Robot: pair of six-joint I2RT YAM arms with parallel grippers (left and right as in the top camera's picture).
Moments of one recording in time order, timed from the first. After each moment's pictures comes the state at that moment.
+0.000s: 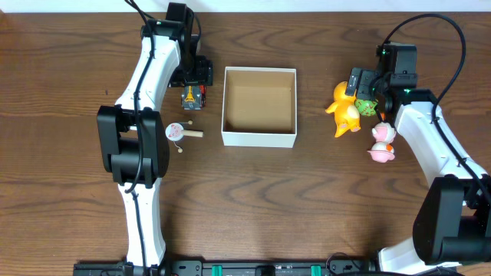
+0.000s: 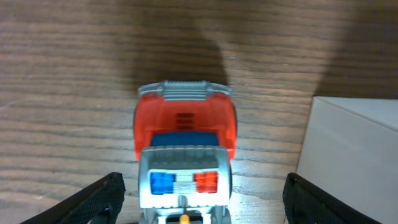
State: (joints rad) left arm -0.13 2.31 2.05 -1.14 0.05 -0.16; right arm 0.01 1.71 1.19 -0.35 0.10 0.18
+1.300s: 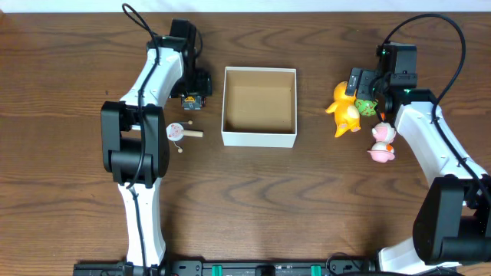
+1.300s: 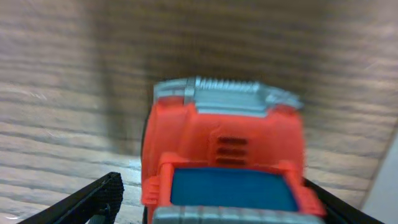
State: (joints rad) left arm -0.13 2.31 1.87 -0.99 -0.01 -0.20; right arm 0.01 1.71 1.19 -0.35 0.10 0.18
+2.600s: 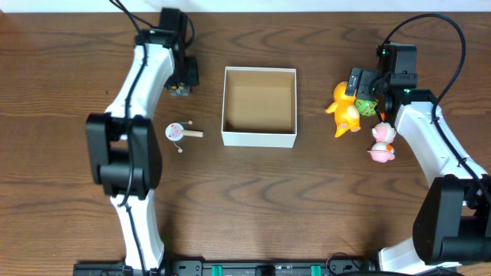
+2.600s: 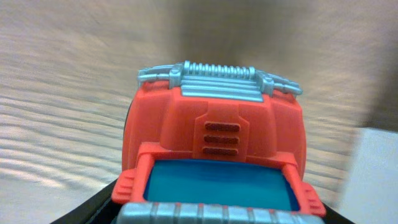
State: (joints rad) left arm -0.12 2.16 1.88 -0.98 -0.10 -0.20; right arm 0.01 1.71 1.19 -0.35 0.10 0.18
